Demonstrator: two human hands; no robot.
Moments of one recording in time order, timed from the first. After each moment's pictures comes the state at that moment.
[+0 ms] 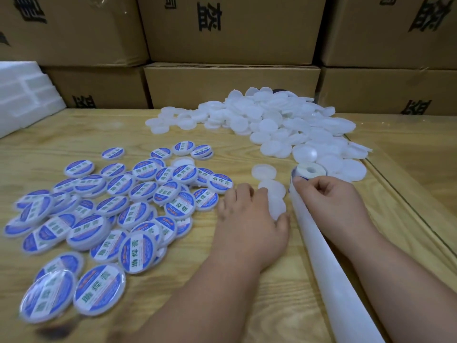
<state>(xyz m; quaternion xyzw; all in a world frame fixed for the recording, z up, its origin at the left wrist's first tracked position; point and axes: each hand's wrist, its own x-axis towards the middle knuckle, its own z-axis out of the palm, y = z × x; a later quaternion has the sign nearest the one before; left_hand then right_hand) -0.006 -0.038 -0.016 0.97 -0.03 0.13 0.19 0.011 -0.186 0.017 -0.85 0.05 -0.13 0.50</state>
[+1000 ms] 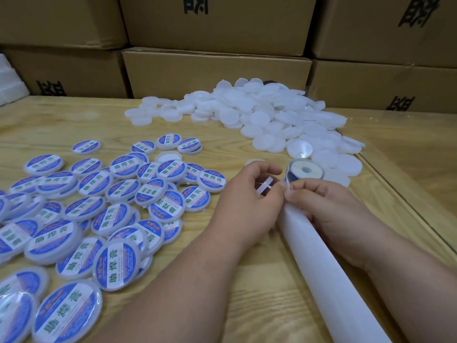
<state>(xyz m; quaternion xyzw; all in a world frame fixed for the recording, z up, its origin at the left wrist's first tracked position) 0.020 -0.028 0.002 0.76 -0.09 0.07 0.65 0.002 -0.183 0.022 -0.75 -0.02 0.10 0.65</state>
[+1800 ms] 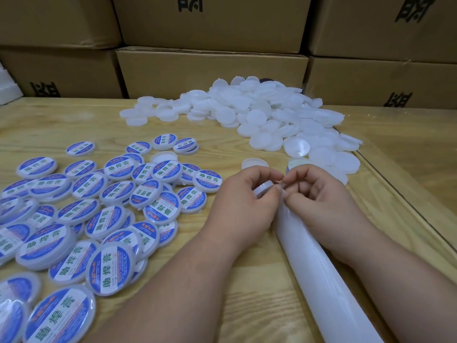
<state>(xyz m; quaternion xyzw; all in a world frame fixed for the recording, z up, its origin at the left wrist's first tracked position) 0.019 -0.027 0.003 0.79 -0.10 0.07 0.60 0.008 -0.174 0.011 -0.76 -0.05 -0.05 0.64</state>
